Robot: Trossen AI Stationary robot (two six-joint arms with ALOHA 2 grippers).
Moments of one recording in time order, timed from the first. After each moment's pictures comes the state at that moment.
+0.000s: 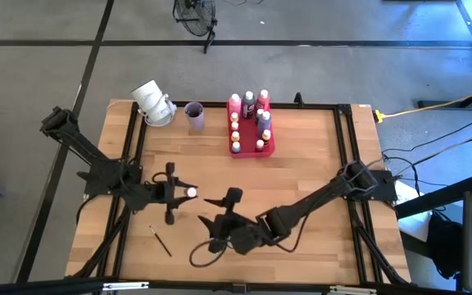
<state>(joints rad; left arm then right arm) -0.65 0.99 0.64 -0.09 -0.78 -0.03 0.52 2.12 1.76 -0.04 0.90 -0.04</state>
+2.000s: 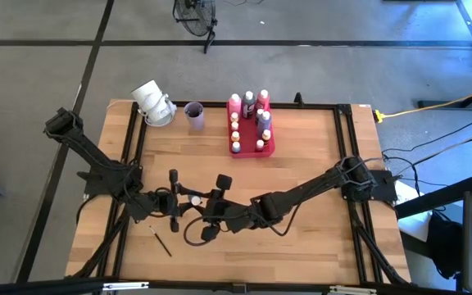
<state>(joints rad) -0.71 1.11 0.64 0.10 -0.87 0.14 0.42 2.12 1.76 0.05 0.70 -0.05</state>
